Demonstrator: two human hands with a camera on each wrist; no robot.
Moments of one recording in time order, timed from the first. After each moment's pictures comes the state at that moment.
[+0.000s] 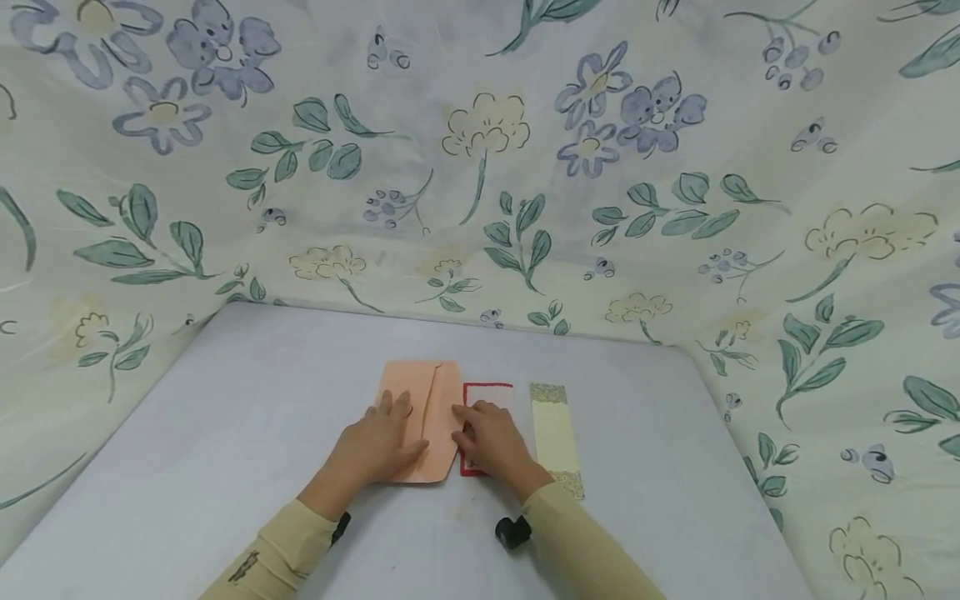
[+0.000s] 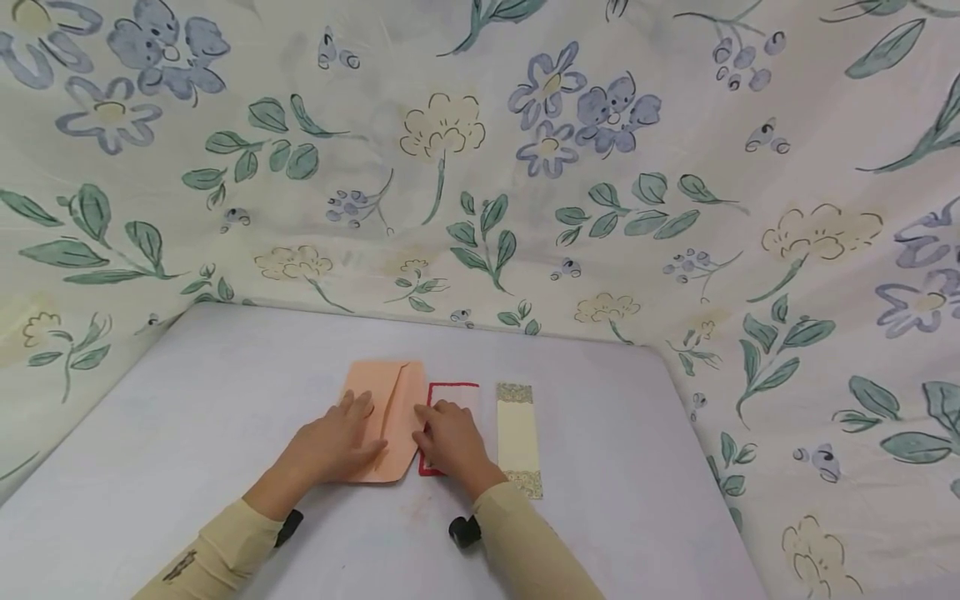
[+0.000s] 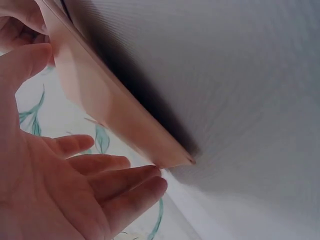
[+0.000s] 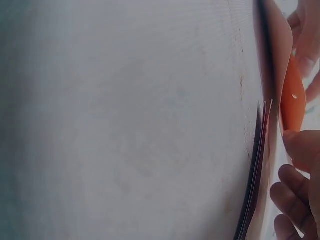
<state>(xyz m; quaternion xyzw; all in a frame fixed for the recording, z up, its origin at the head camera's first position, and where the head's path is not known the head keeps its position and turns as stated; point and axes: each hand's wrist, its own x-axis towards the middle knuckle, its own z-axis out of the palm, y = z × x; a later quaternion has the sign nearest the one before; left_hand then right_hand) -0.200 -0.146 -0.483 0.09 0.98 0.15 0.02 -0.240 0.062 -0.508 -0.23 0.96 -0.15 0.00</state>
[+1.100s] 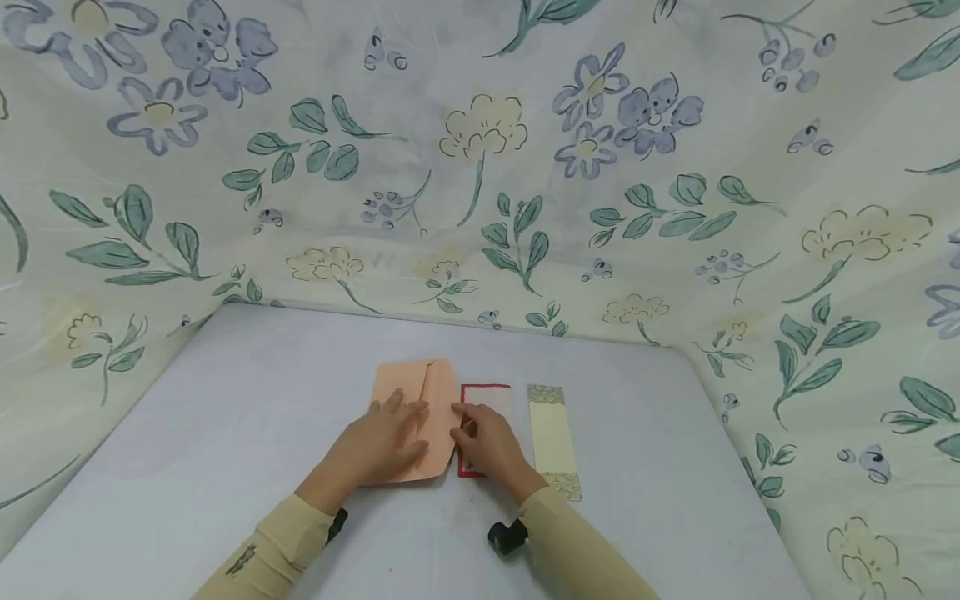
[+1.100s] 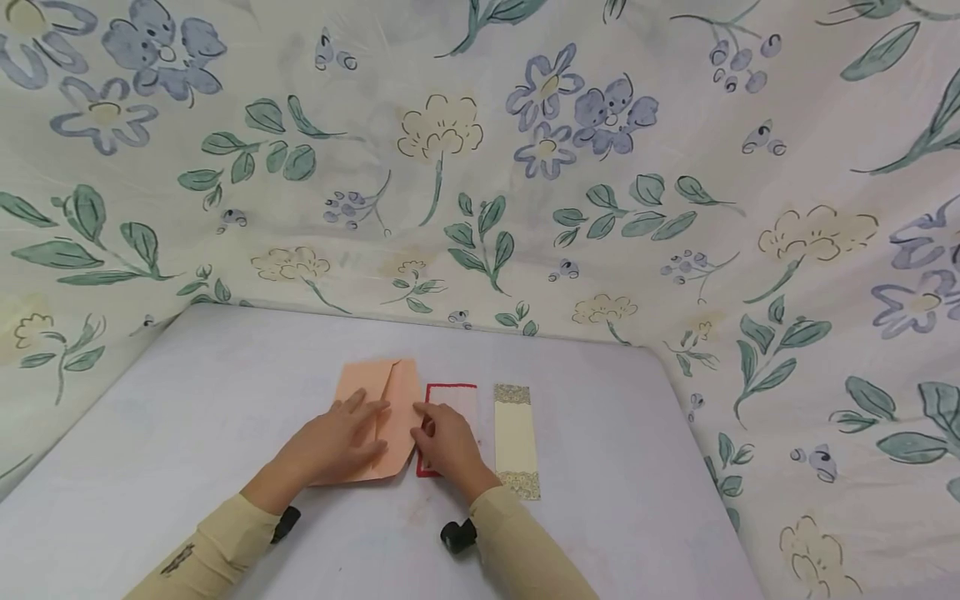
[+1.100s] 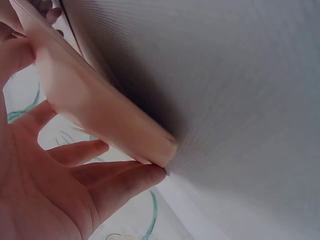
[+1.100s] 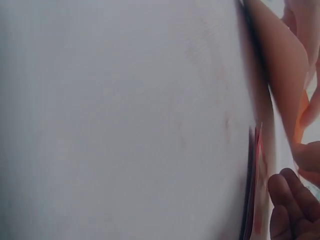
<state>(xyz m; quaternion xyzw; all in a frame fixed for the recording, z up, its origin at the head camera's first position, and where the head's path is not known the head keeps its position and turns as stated) -0.206 -0.151 -0.487 0.14 0.97 0.19 0.00 -0.239 0.061 -0.514 -0.16 0.92 -0.35 0.03</state>
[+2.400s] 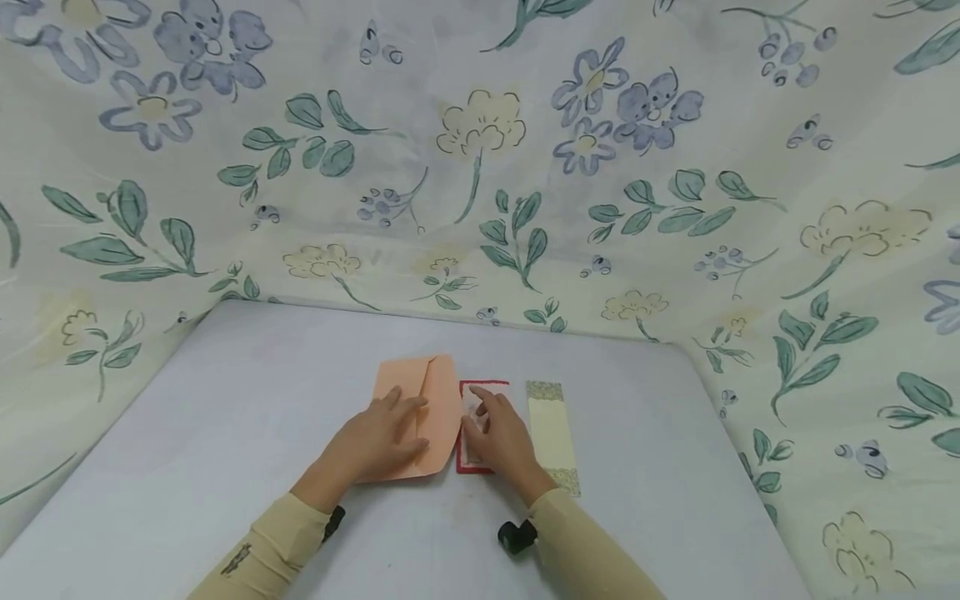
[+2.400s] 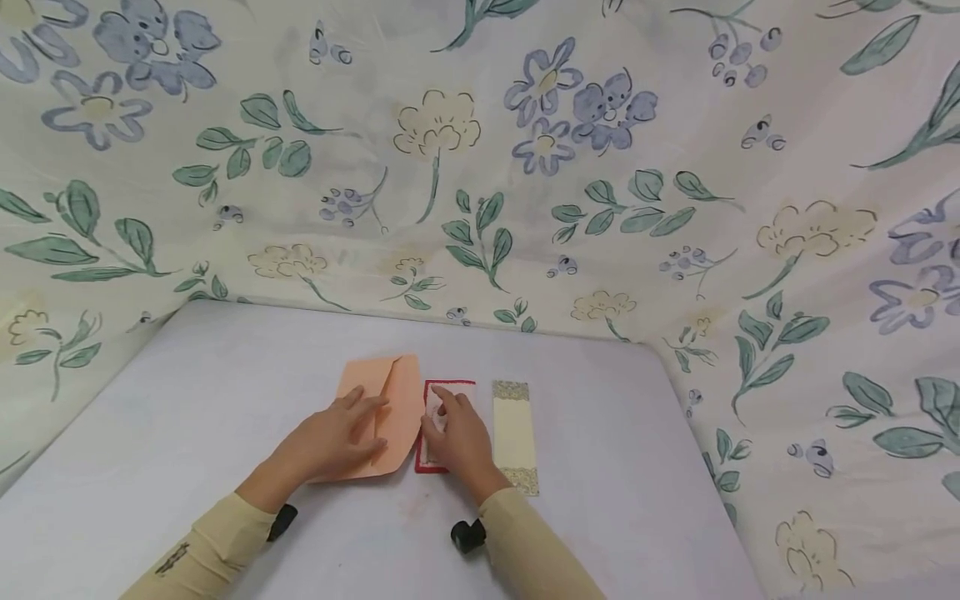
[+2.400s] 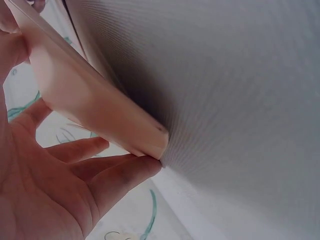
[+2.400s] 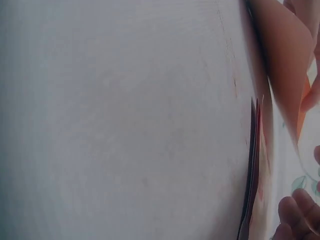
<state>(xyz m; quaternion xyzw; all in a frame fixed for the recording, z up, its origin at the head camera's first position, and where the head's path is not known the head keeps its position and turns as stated) -0.208 -0.151 -0.486 0.13 0.97 0.21 0.02 -0.236 0.077 -0.511 -0.14 0.93 -0.33 -0.03</state>
